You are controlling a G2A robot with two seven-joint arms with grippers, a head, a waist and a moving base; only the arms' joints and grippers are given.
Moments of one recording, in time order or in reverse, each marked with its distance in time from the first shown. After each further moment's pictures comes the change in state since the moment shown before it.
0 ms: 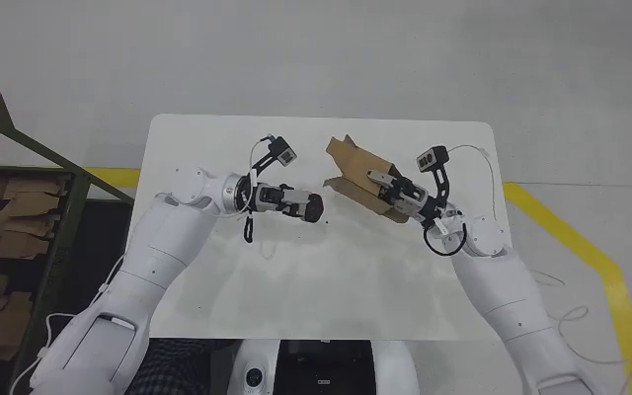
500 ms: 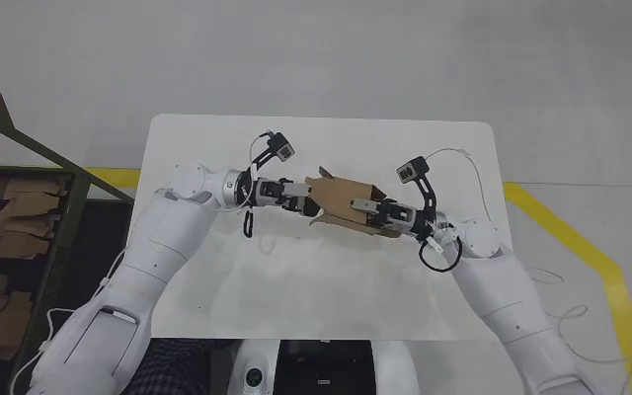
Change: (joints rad) left arm -0.028 -0.006 0.006 0.057 0.008 -0.005 0.005; right arm -0.006 0.014 -0.020 -0.031 -0.007 -0.032 0.198
